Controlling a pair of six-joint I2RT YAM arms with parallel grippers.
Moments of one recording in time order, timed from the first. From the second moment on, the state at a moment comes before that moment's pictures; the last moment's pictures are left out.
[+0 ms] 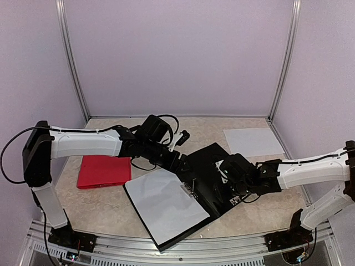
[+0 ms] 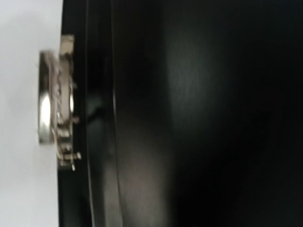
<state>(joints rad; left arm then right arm) -0.89 1.78 1.30 -0.30 0.32 -0.31 1.03 1.39 0.77 -0.33 0.22 0.48</state>
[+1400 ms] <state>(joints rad) -0.95 2.08 1.55 -0.45 0.30 -0.04 1.02 1.41 0.64 -0.13 0.14 0.56</state>
